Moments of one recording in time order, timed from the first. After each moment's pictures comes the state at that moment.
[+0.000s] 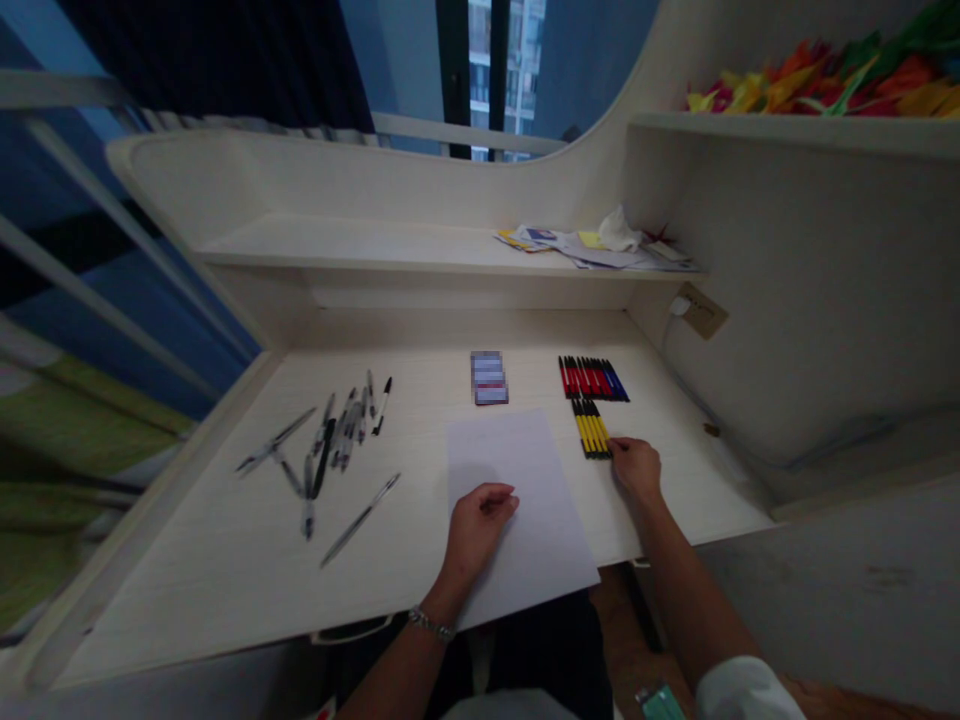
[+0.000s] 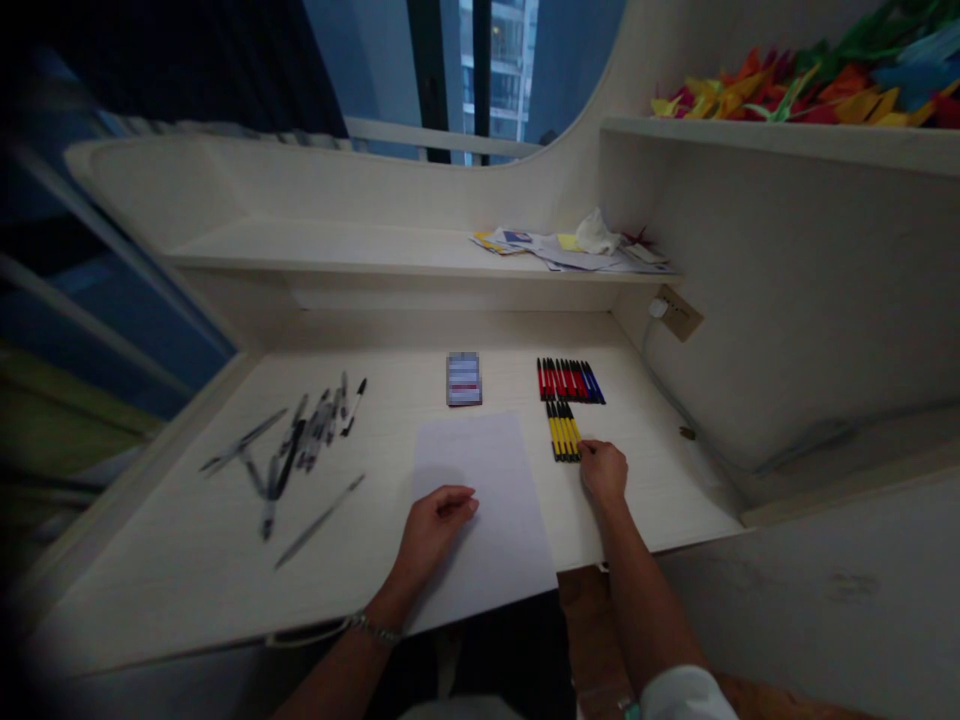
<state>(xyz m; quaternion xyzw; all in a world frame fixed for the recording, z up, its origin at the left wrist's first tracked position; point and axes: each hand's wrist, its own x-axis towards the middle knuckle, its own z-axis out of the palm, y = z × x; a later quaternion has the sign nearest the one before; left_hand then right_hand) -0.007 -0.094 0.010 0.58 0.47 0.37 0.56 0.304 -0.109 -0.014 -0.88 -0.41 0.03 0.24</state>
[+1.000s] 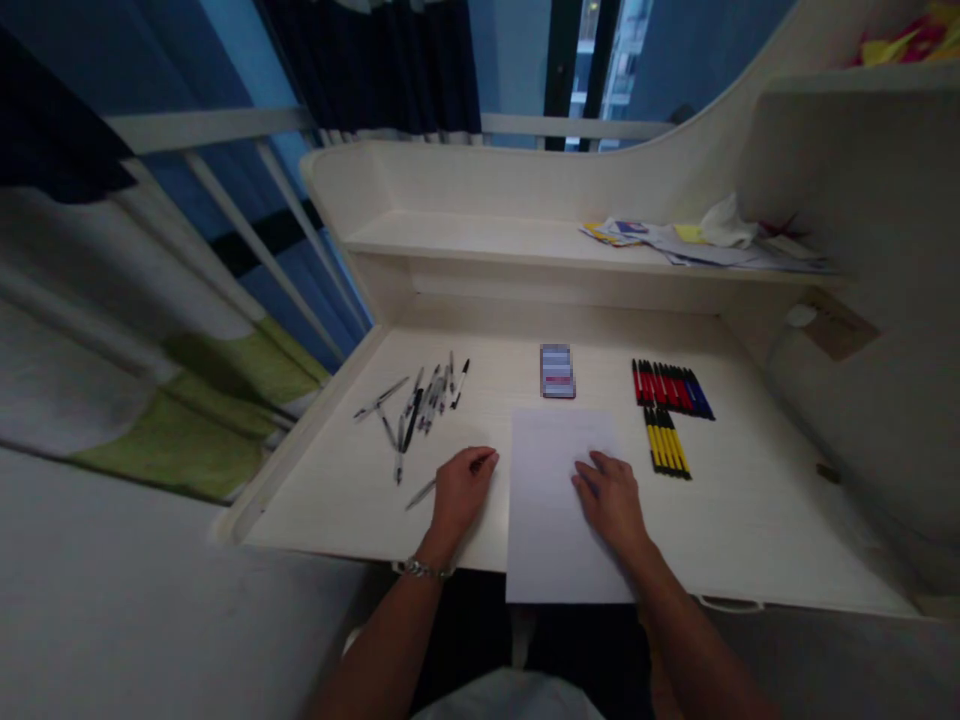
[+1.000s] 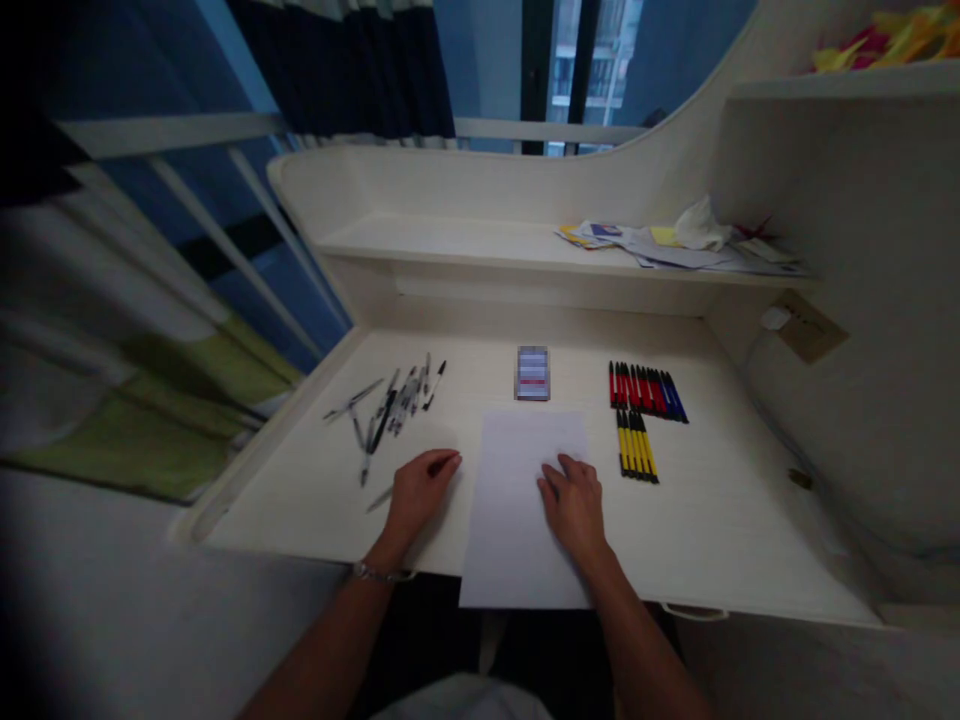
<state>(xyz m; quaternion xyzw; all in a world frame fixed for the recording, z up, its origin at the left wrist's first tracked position) -0.101 -0.055 0.020 0.66 0.60 0.36 0.26 0.154 -0.110 -0.022 -0.68 -0.69 0.02 0.24</state>
